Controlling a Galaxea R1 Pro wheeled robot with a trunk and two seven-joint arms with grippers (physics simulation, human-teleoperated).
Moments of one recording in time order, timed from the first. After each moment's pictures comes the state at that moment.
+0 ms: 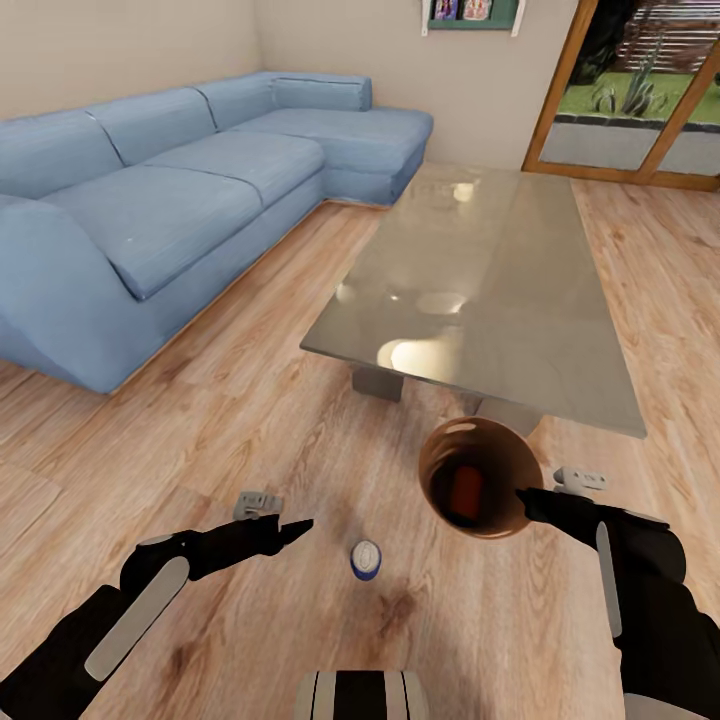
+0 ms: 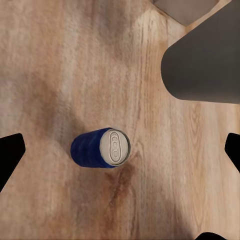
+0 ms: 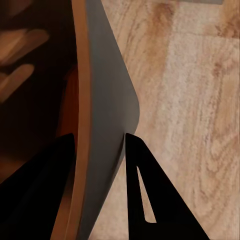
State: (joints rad) left arm -0.43 0.35 -0.43 -1.40 0.81 0.58 -0.20; right arm -0.44 -0.01 -0.37 -1.57 0.19 0.93 0.41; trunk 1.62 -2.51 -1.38
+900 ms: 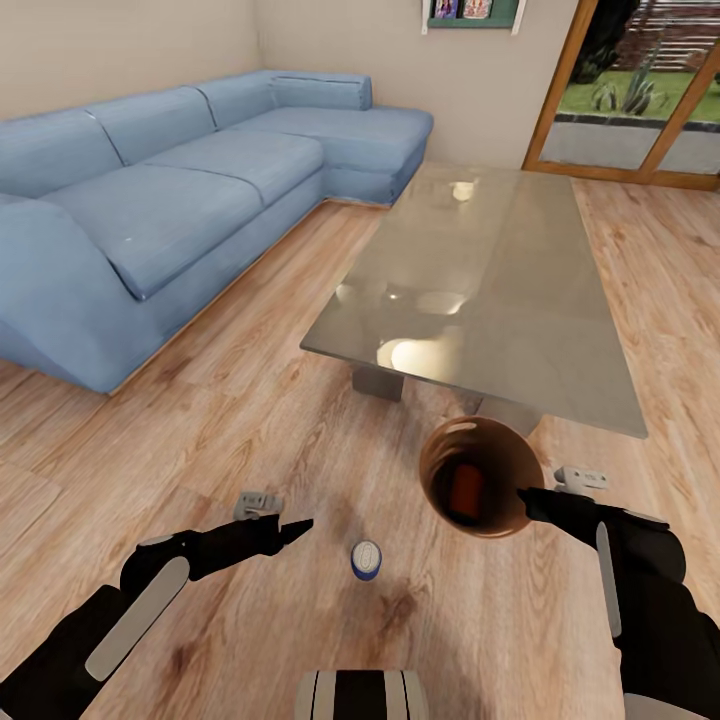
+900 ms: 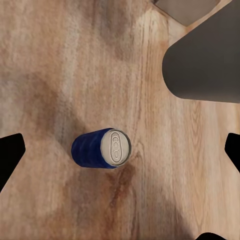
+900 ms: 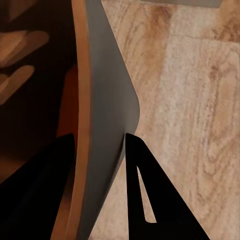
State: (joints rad) left arm -0.43 0.35 -0.43 -1.39 0.81 0.58 -0.20; right arm -0.44 -0.01 -0.37 -1.57 0.20 0.92 0.41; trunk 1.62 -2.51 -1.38
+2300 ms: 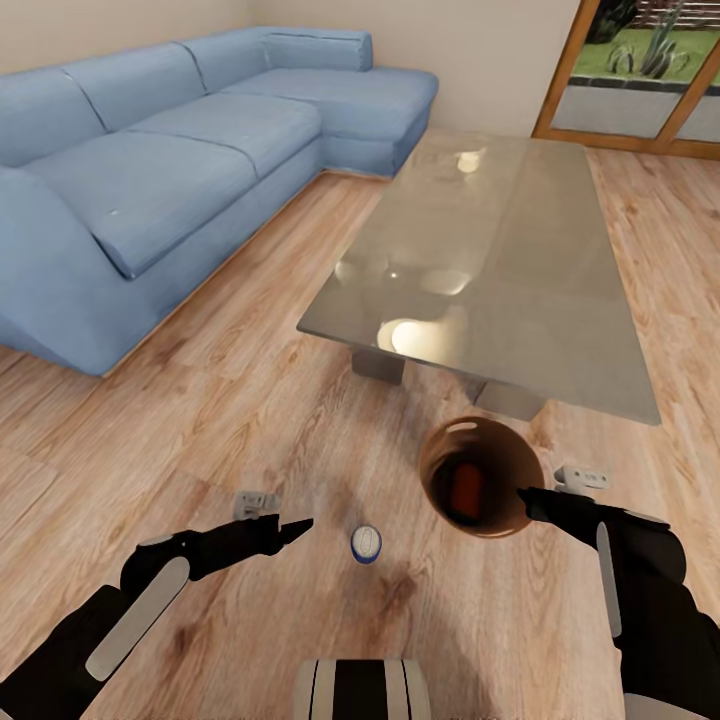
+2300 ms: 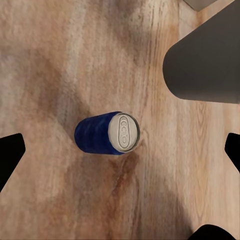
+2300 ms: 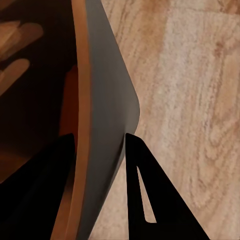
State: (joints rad) left arm -0.43 0.35 -0.43 -1.39 0.81 0.57 -0.20; right arm -0.44 -0.01 -0.37 -1.57 0.20 0.92 0.41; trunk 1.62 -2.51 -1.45
